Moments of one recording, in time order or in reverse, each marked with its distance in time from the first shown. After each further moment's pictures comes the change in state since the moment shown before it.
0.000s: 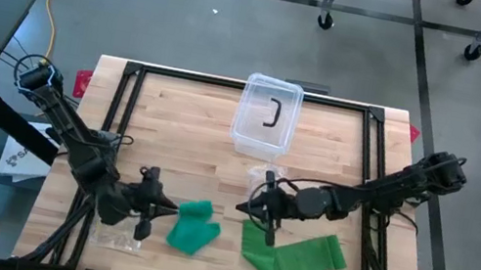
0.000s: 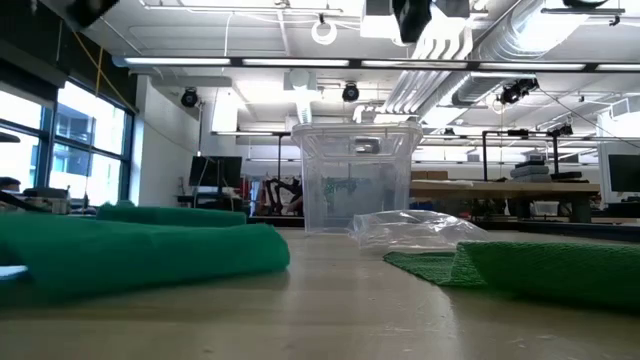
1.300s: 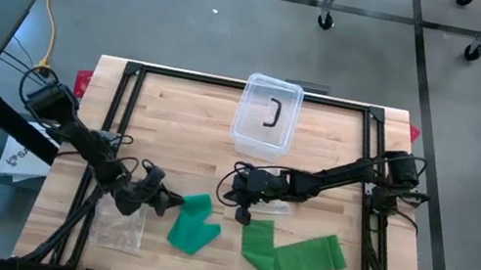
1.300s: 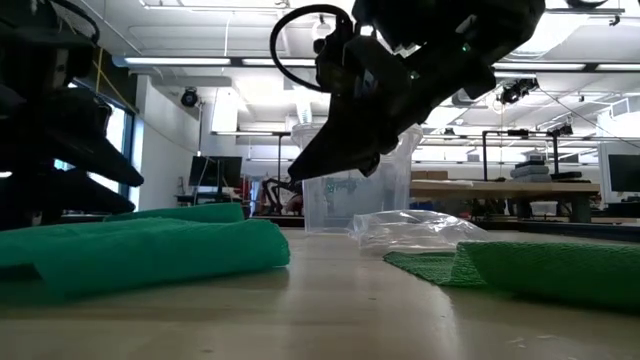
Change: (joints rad) left arm 0.056 0.297 -0.604 0.983 -0.089 -0.725; right arm -0.212 0.367 0.177 -0.237 -0.224 0.110
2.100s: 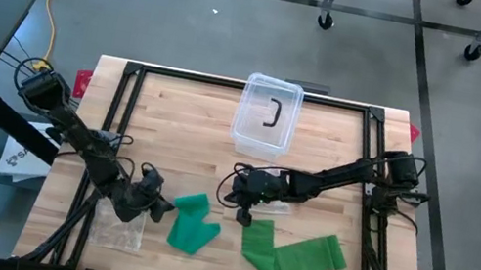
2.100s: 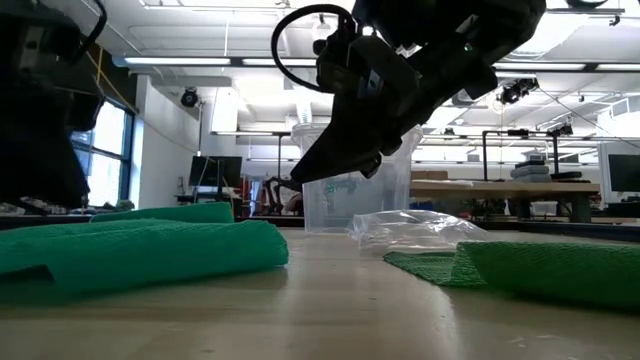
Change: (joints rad) left arm -0.033 -0.187 0.157 -0.565 0.175 -0.142; right arm 0.000 0.000 0.000 -0.014 -0.019 -0.010
